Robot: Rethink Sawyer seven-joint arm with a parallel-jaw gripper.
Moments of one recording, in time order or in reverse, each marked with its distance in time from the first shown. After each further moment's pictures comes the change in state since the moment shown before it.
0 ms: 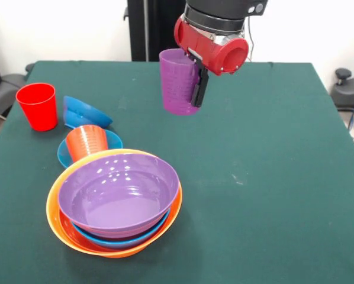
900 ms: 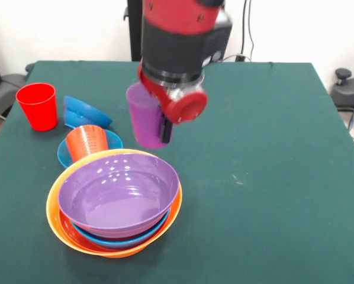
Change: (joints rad) arm -0.135 0.183 0.087 -0.277 -0.048 0.222 0.000
